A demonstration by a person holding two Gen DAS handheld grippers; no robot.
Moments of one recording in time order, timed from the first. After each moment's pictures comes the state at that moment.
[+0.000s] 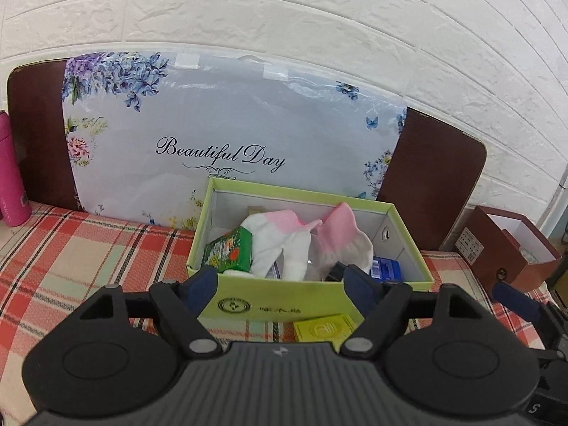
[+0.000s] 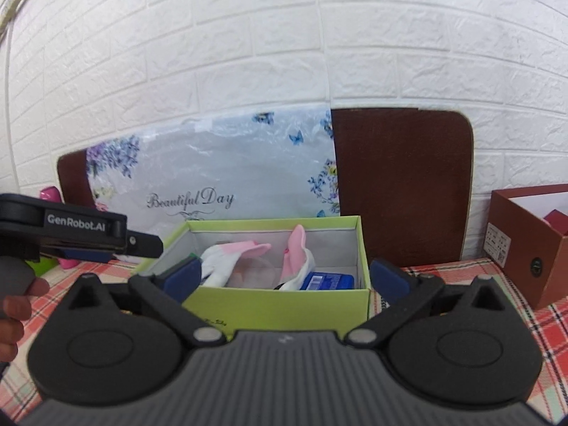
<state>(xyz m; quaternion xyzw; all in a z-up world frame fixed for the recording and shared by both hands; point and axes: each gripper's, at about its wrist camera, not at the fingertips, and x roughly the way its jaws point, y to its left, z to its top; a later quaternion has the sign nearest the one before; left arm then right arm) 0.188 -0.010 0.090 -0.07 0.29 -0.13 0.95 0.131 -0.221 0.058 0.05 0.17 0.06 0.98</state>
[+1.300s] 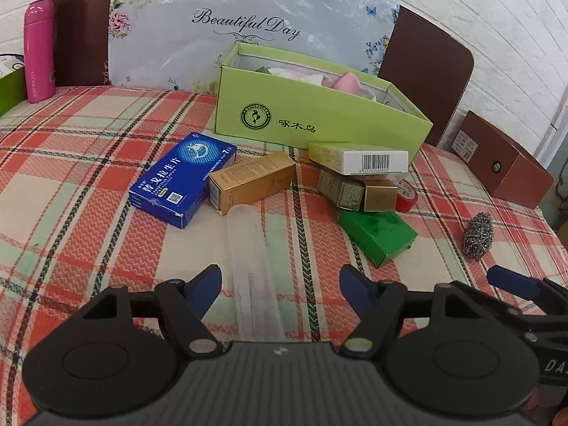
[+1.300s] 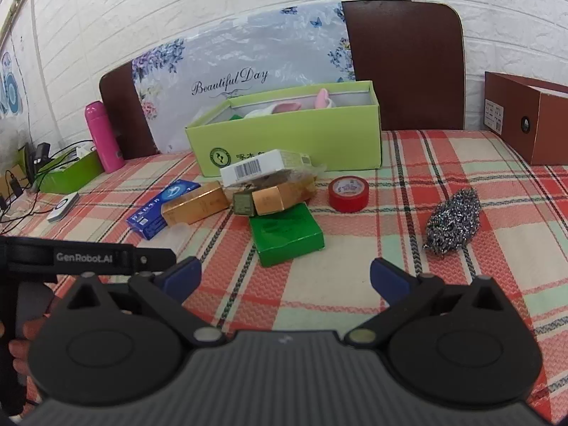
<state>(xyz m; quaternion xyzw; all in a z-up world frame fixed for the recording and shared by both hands) 0.081 0.015 -0.034 -0.07 0.36 -0.13 0.92 0.014 -0.217 -0.023 0.07 0.29 0.10 0.95</state>
